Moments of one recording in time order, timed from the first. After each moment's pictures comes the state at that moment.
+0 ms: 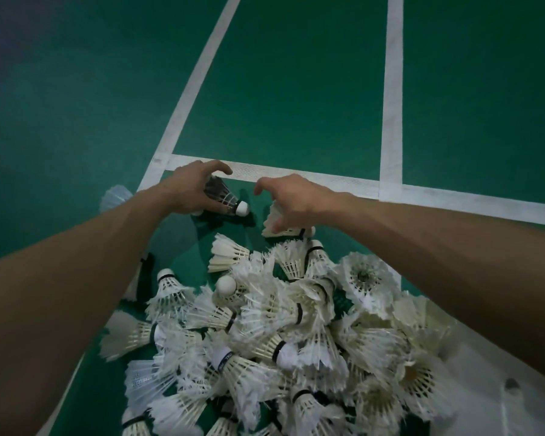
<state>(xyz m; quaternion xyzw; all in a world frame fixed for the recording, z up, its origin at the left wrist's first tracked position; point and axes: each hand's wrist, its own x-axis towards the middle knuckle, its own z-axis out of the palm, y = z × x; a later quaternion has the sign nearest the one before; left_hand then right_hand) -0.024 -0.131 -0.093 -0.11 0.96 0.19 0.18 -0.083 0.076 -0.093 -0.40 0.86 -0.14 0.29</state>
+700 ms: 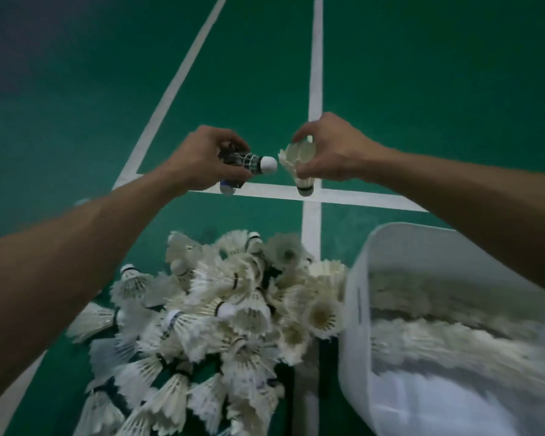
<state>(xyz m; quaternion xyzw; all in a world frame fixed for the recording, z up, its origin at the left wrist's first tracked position) -0.006 0.014 0.034 -0.06 0.94 0.33 0.01 -0.068 0.221 0.060 -0.27 0.94 -0.19 0.11</state>
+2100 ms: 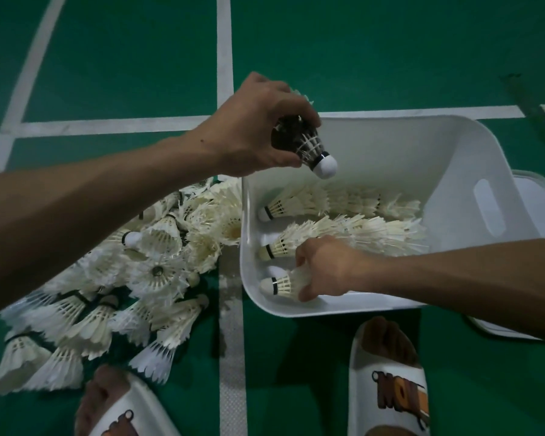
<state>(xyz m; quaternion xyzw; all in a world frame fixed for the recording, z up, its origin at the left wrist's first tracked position) 0.054 0.228 0.047 0.27 0.94 0.21 0.00 0.131 0.397 -0.044 -0.19 0.90 -0.07 0.39</state>
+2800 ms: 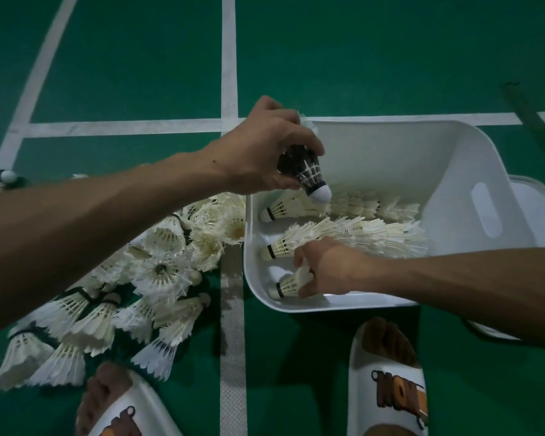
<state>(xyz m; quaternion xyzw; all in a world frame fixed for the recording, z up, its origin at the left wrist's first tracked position) 0.067 0.229 0.037 0.29 0.93 0.20 0.04 0.130 0.399 -0.046 -0.21 0.89 -0.05 0.39</state>
